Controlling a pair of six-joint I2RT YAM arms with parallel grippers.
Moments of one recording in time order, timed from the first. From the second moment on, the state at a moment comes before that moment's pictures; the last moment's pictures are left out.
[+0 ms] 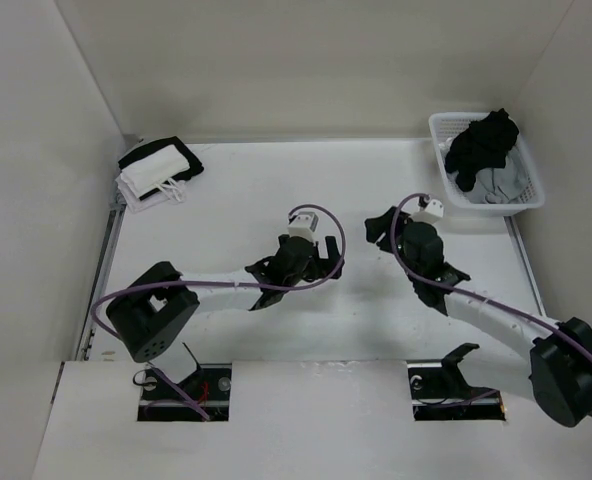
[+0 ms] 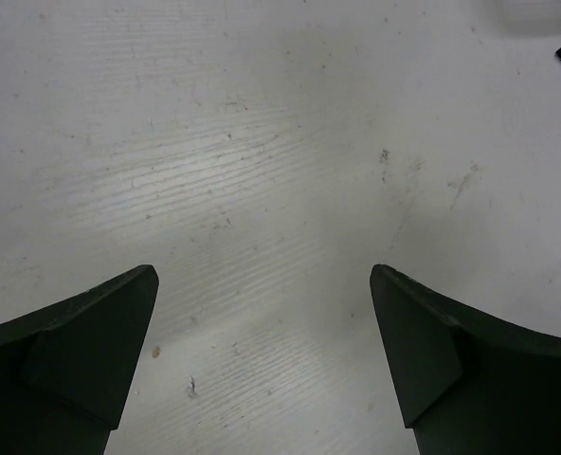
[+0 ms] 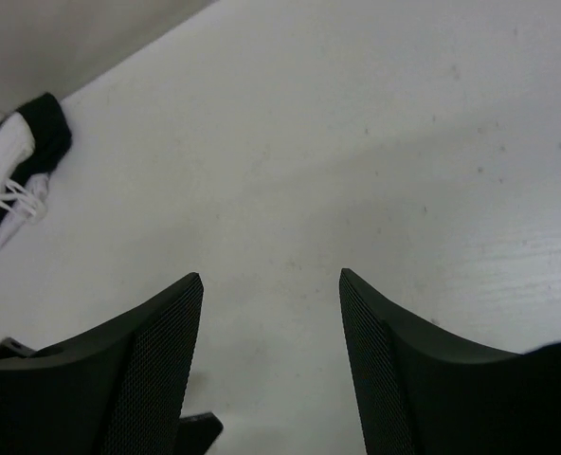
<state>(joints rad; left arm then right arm) -0.91 1.59 0.72 0.39 -0.25 -0.66 0.55 1.12 0.48 0.35 0.34 0.68</state>
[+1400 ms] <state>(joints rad) -0.77 1.71 0.59 0.72 0.00 -0.67 -0.36 2.41 2.04 -0.07 0.09 0.72</state>
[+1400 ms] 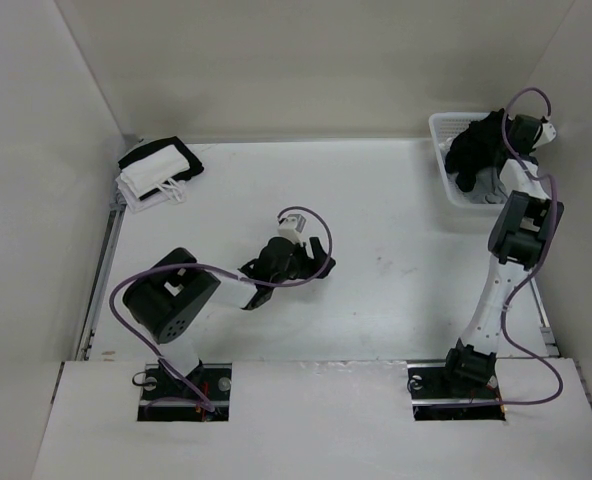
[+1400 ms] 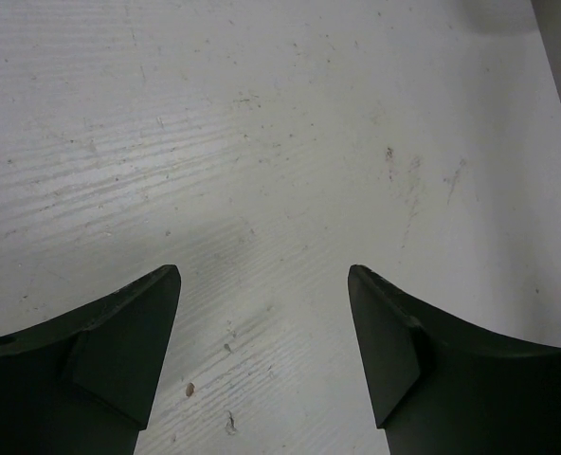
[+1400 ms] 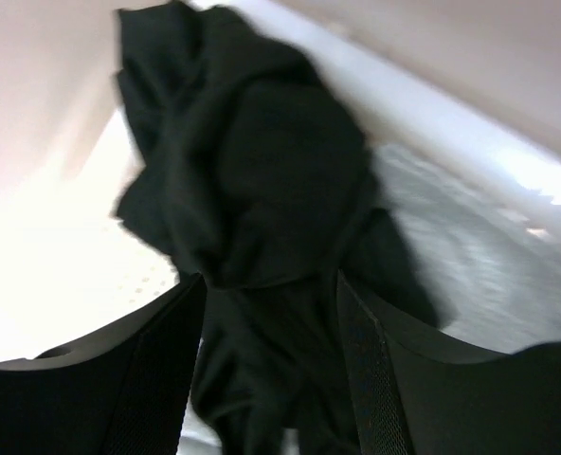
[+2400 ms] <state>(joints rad) -0.68 1.74 0.58 0.78 0.06 -0.73 -0.32 1.87 1.47 0.37 -0.02 0.86</state>
